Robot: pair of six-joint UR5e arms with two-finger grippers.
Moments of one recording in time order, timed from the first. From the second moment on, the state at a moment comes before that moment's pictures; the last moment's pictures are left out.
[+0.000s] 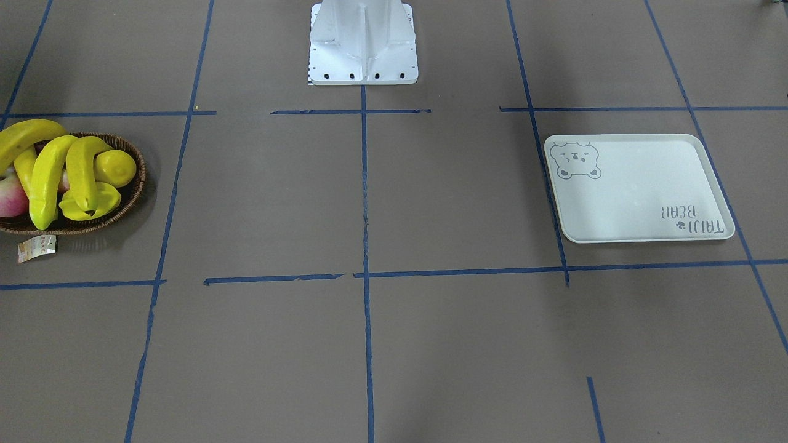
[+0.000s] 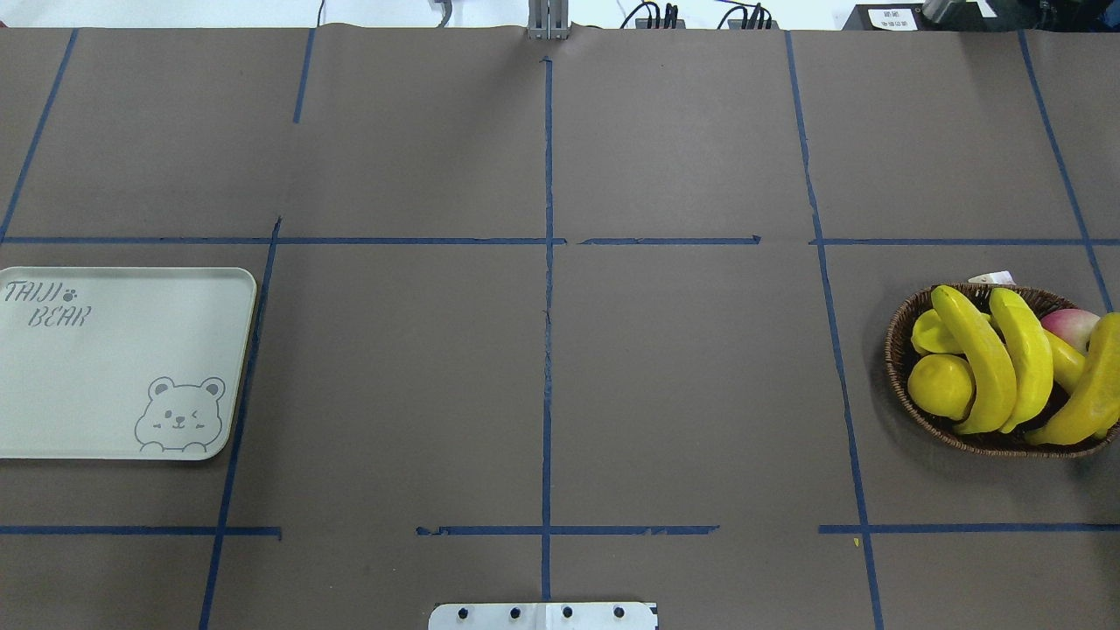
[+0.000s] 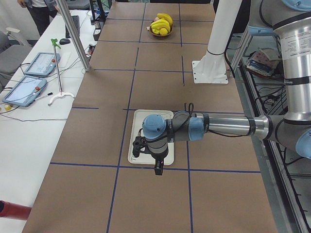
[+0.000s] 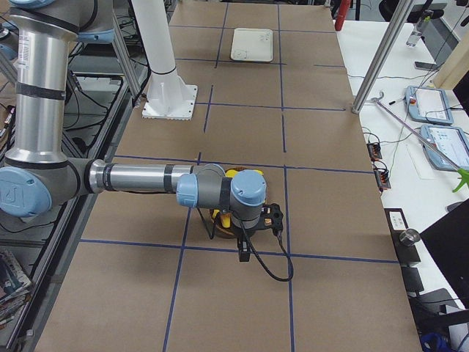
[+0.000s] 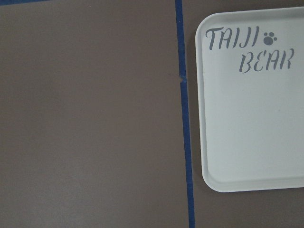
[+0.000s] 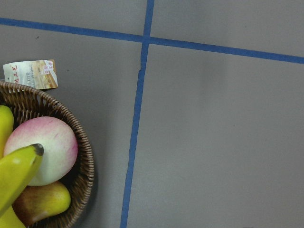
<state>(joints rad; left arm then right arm) -1.56 -1.33 -1.84 -1.43 -2.33 0.15 1.58 -1.73 1.75 -1.64 2.29 -0.16</state>
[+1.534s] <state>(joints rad) -1.56 -1.33 -1.82 -1.42 -2.33 0.15 1.02 -1.73 2.03 -1.41 2.21 0.41</state>
